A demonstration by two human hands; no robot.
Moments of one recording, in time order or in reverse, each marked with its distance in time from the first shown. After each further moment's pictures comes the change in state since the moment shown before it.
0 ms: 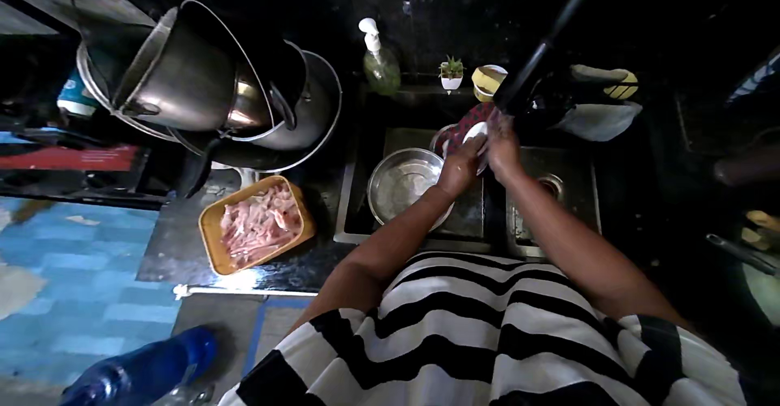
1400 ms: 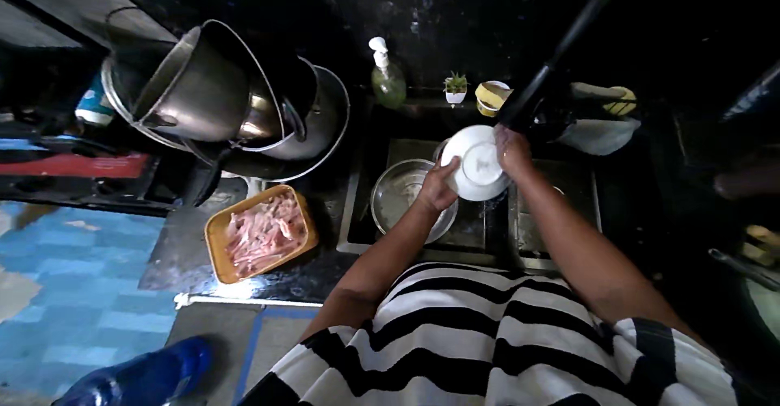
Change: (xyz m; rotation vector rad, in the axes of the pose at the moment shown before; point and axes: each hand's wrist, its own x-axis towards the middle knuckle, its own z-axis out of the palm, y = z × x) left_hand -0.019 -0.001 -0.033 -1.456 0.091 -0.619; right_hand 0.029 -0.001 -0.020 -0.453 -0.100 -0.075
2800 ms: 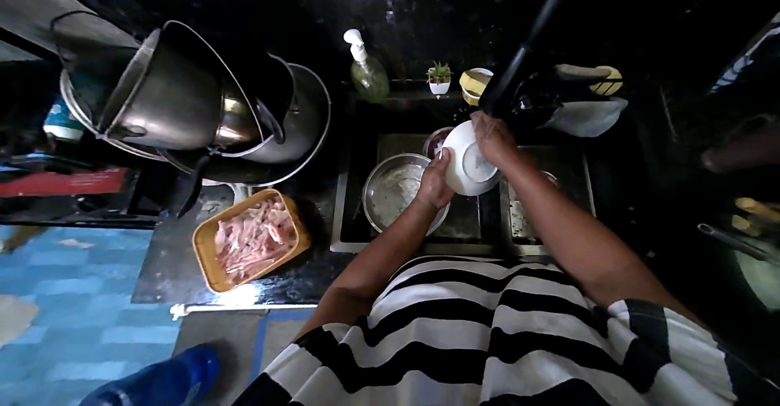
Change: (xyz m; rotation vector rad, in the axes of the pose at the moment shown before) left_hand 0.004 -0.021 0.009 0.115 -0.030 0.111; right_hand 0.002 0.002 0.004 -0.138 -0.010 -0.205
